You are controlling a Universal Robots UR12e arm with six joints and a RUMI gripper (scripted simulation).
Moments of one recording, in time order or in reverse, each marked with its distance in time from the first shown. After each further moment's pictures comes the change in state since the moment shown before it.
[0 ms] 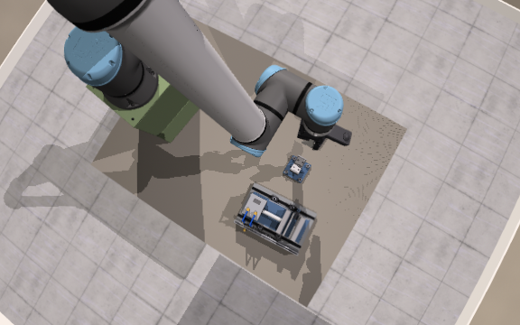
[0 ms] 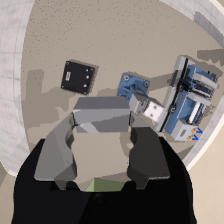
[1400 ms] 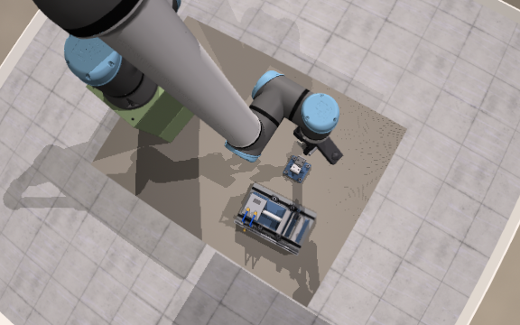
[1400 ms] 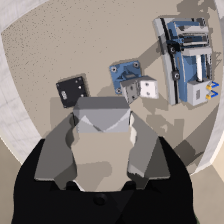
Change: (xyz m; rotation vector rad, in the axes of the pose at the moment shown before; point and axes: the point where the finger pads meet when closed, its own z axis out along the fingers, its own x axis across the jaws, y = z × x) arm 0.029 0.006 0.000 0.000 0.000 0.501
